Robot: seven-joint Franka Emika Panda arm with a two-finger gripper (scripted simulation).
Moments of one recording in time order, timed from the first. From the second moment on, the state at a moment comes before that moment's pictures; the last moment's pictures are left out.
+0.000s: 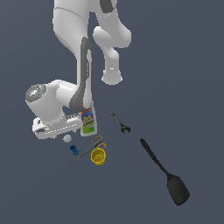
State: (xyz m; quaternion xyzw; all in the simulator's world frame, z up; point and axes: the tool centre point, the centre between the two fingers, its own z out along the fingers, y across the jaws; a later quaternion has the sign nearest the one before) arm 0.029 -0.240 0.079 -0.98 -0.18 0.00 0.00
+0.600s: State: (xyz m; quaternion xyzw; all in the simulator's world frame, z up) arm 0.026 -0.247 0.061 -0.98 -0.18 0.00 0.00
